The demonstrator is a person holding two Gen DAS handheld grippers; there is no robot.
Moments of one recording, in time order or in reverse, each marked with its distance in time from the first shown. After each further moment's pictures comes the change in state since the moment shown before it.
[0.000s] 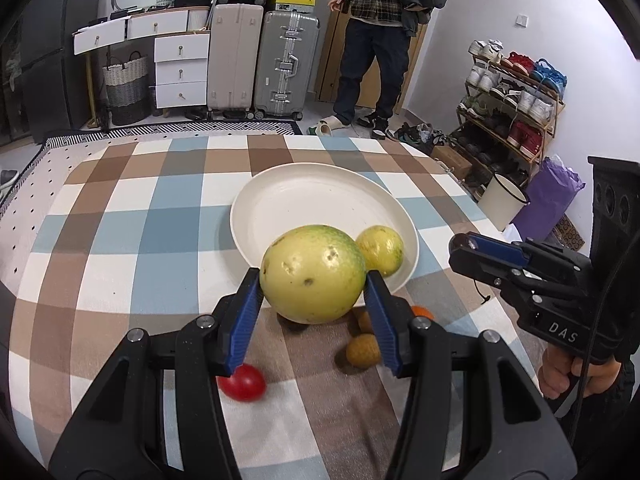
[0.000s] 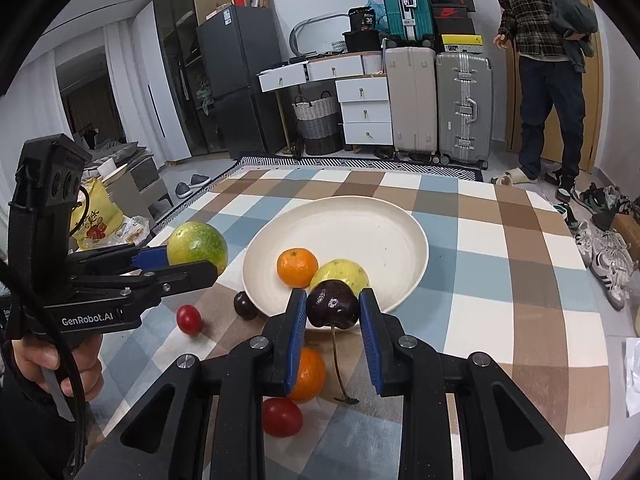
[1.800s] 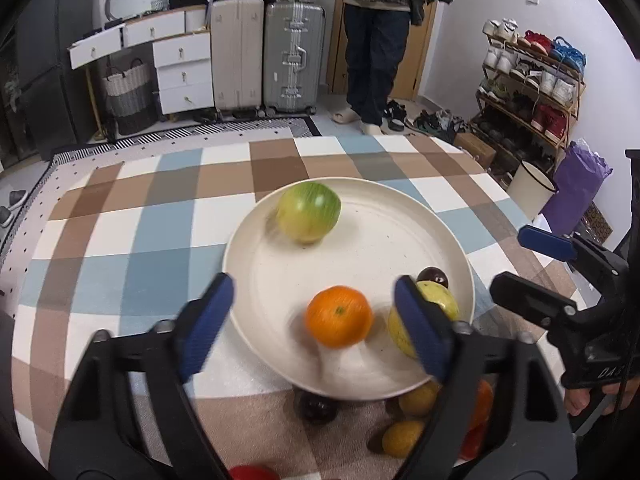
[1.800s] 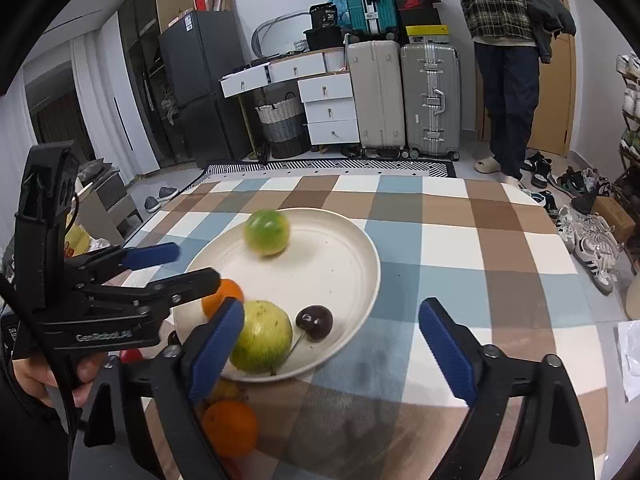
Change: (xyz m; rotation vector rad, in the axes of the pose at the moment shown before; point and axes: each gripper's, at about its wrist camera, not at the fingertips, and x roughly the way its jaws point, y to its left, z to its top) left arm 0.086 0.001 0.040 0.060 0.018 0.088; right arm 0.040 -0.046 0.017 0.080 -0.005 -0.096
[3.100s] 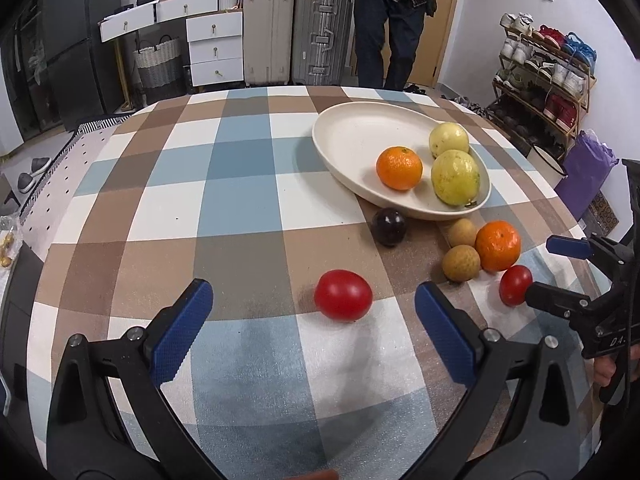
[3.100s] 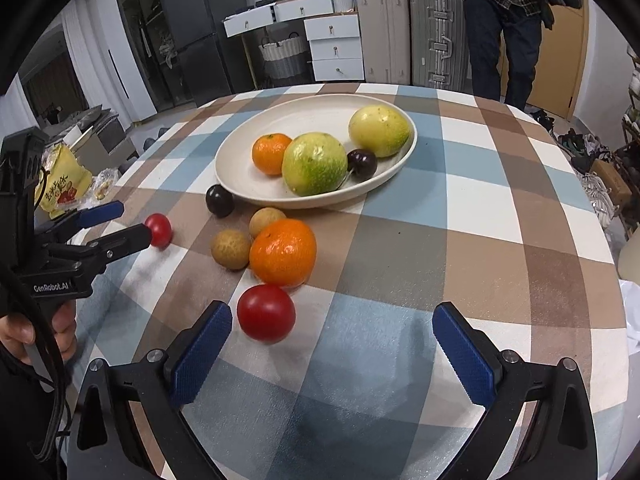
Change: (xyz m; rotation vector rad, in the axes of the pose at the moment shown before) left arm -0.077 0.046 -0.107 -0.049 0.075 0.053; right arm -0.031 0.049 -0.088 -0.040 0.237 -0.021
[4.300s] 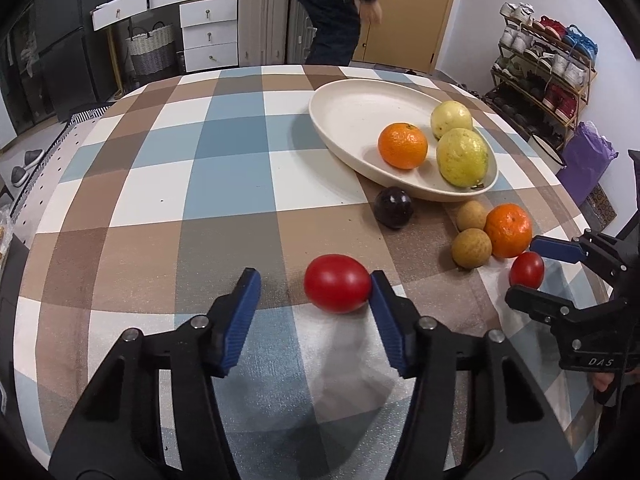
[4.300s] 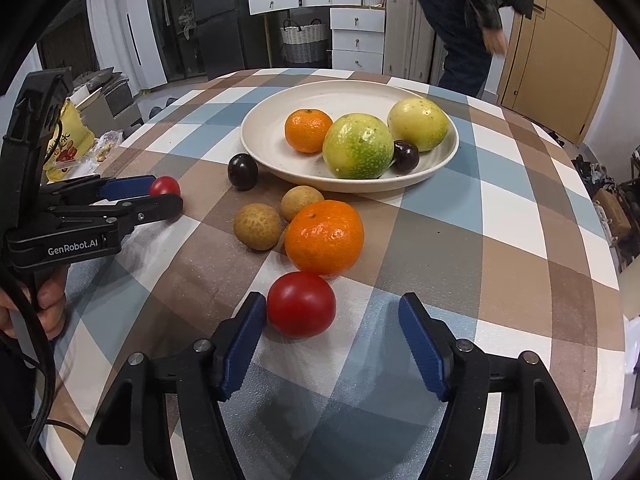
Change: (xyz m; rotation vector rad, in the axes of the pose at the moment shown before) left arm 0.023 0.001 -0.002 0.006 0.053 -0.021; right arm 0.015 0.029 -0.003 -0.113 0.031 -0.027
